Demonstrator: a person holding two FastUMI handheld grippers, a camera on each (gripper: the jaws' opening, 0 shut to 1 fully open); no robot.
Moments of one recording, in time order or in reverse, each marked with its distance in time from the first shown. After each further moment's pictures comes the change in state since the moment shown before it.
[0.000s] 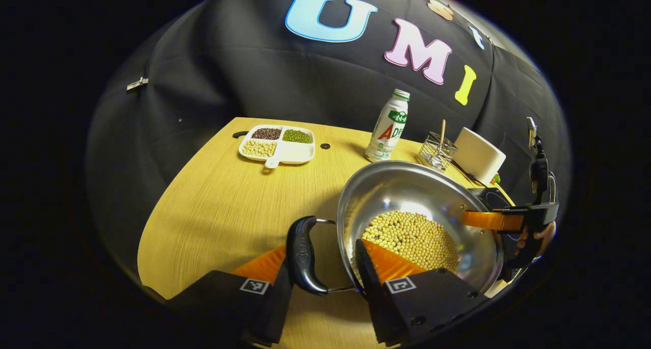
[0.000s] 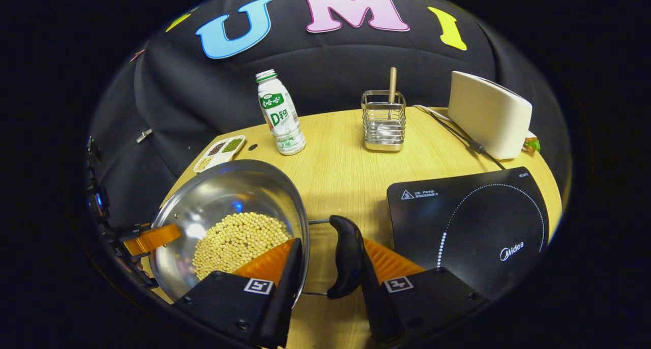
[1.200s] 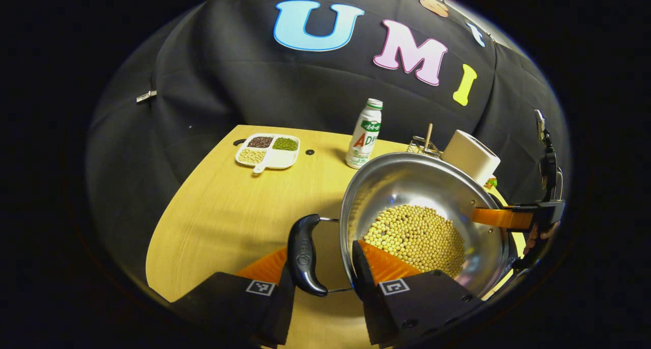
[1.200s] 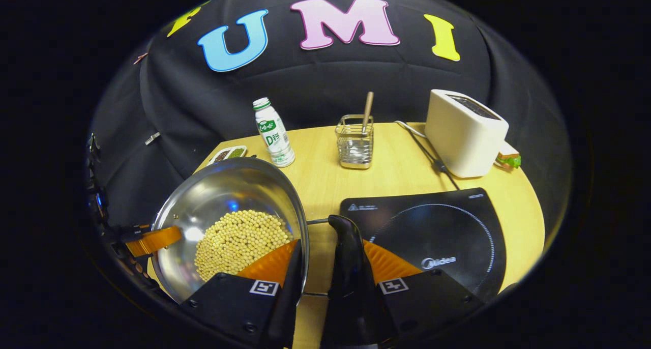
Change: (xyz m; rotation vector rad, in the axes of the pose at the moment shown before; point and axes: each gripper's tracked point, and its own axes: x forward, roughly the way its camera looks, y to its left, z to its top) left arm -0.056 -0.093 0.019 -0.001 0.031 0.075; right arm -0.089 -0.055 0.043 -0.040 -0.014 -0.004
